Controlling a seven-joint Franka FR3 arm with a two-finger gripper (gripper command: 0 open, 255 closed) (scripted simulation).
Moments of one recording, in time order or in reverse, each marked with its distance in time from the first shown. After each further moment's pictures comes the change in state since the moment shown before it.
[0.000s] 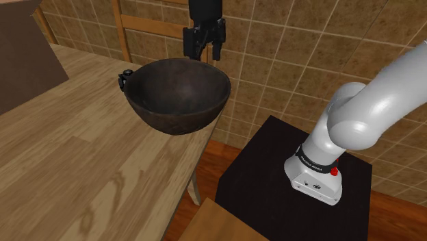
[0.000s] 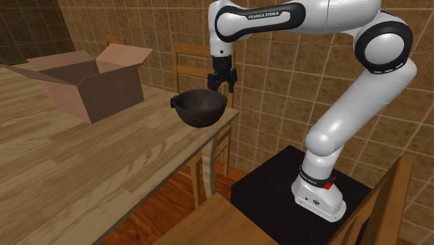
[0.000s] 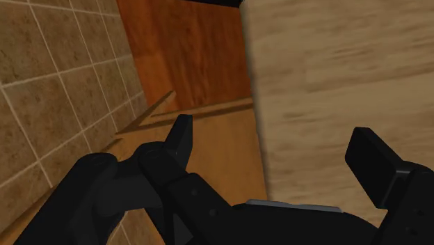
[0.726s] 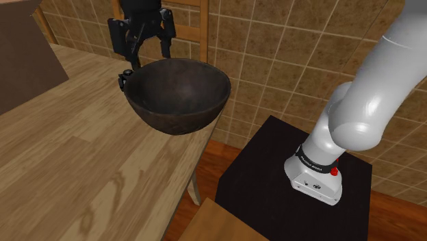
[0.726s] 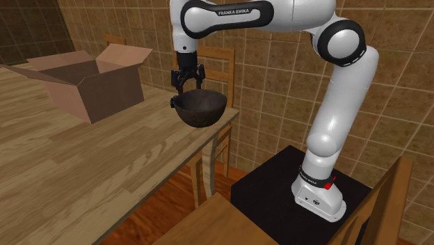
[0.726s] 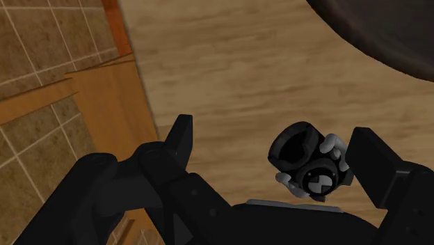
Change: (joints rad) arm 0.063 0.342 0.156 0.390 -0.119 0.016 0.218
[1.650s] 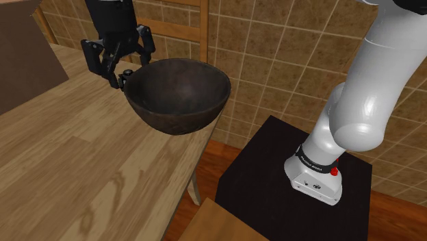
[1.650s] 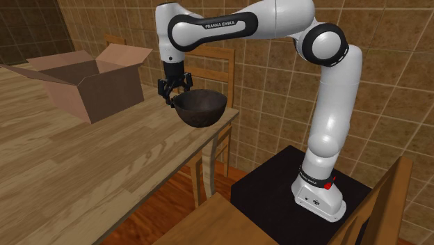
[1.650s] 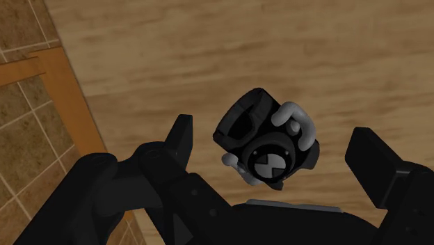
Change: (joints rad) arm 0.047 0.149 0.036 0.081 -0.084 0.075 0.080
